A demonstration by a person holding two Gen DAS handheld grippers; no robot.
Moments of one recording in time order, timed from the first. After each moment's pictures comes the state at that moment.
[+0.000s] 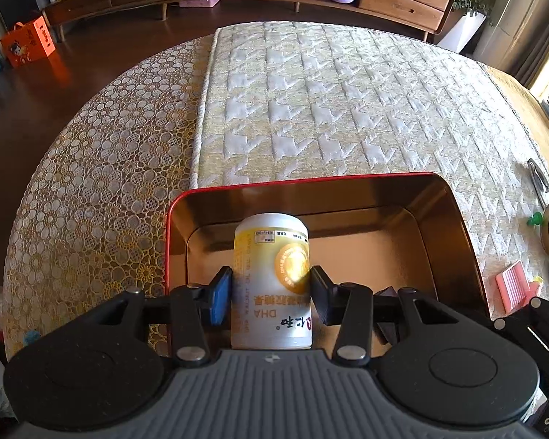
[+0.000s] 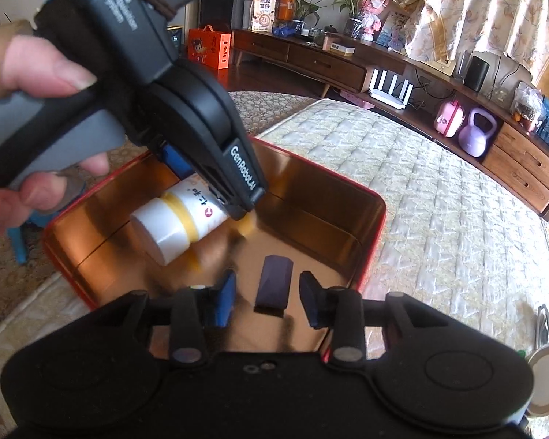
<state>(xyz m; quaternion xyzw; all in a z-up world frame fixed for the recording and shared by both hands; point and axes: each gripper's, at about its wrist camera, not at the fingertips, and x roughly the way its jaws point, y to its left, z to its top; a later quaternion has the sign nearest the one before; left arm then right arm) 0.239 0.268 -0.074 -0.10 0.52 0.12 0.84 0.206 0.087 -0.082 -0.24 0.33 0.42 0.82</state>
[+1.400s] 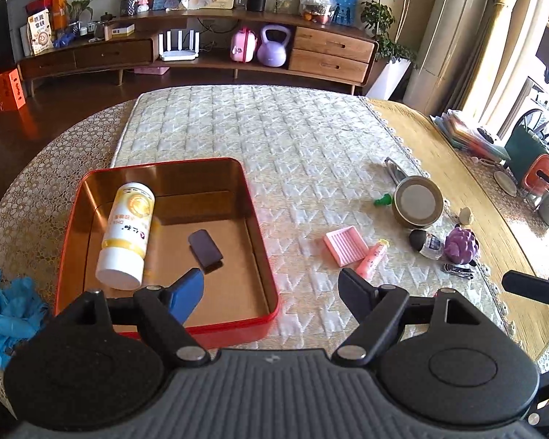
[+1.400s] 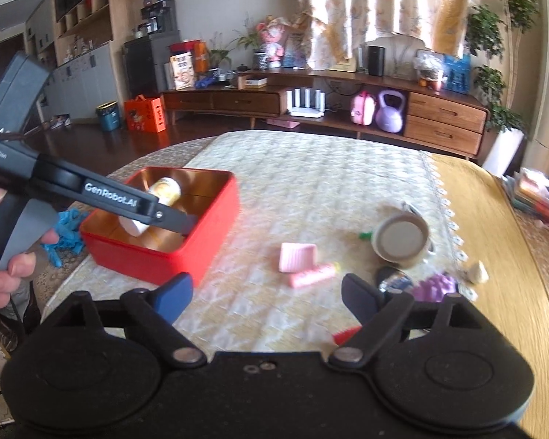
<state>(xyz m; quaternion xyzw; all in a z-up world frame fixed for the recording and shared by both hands) 0.135 0.119 -0.014 -0.10 0.41 0.05 0.91 0.159 -0.126 -0.015 -0.09 0.31 0.33 0.88</state>
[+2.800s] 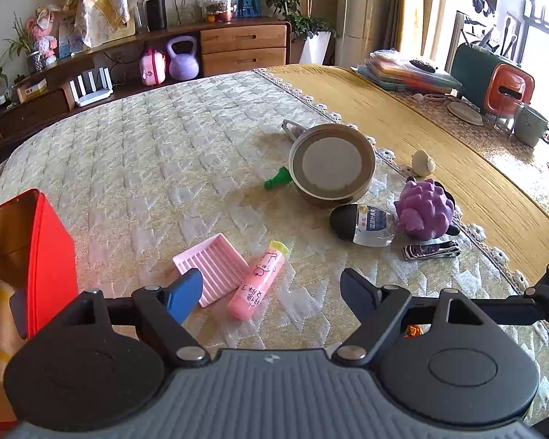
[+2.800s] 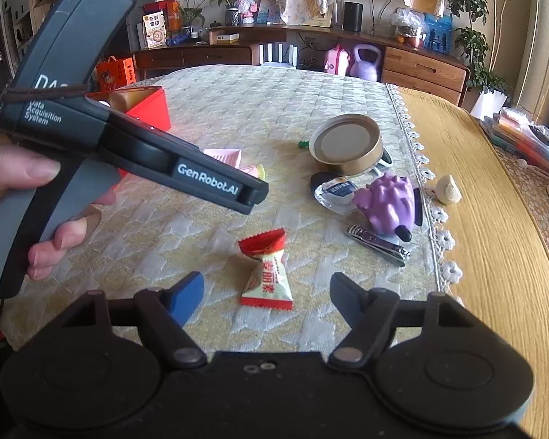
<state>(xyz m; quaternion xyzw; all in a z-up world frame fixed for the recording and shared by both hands) 0.222 -0.002 -0.102 0.02 0.39 -0.05 0.92 0.193 -0.171 -0.100 -0.12 0.37 0.30 0.87</state>
